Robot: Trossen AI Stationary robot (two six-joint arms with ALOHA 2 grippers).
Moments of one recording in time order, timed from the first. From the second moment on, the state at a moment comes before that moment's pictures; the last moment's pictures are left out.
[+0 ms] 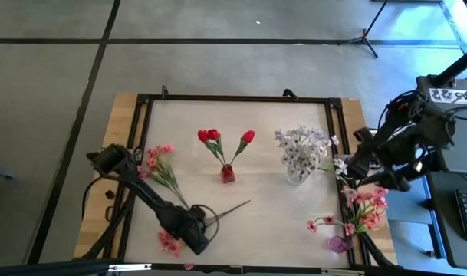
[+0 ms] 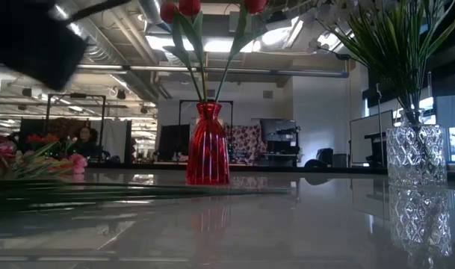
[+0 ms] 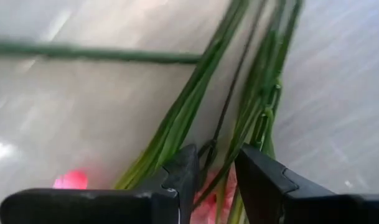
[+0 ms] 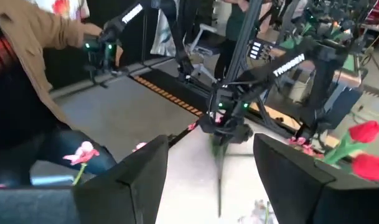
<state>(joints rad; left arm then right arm) -0.67 1.96 1.24 -0.70 -0.03 -1.51 0.97 0.69 1.33 -0.87 0.36 -0.09</state>
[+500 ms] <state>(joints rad) -0.49 1.97 1.24 -0.11 -0.41 -0.95 0.97 0.90 1.33 -0.68 0.55 -0.14</state>
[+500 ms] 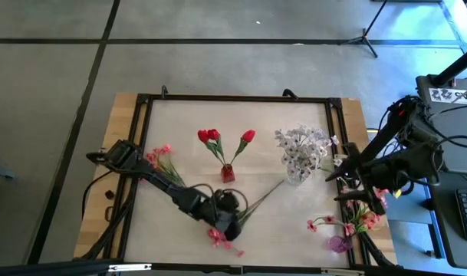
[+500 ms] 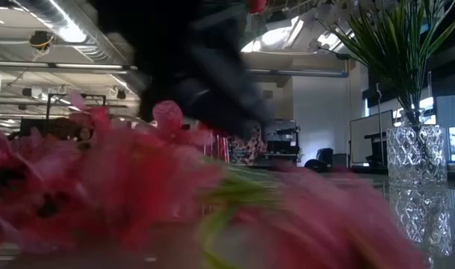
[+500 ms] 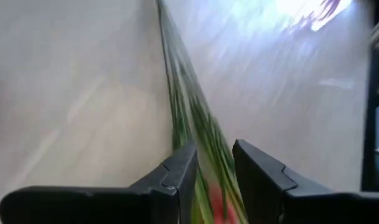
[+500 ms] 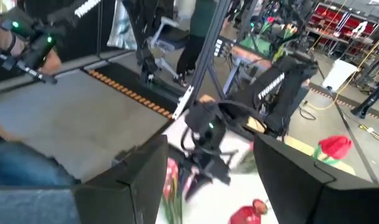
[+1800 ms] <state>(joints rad) -0.54 1.73 1.29 -0.19 -0.47 -0.36 0.91 1.44 1.33 0.46 0.74 -0.20</state>
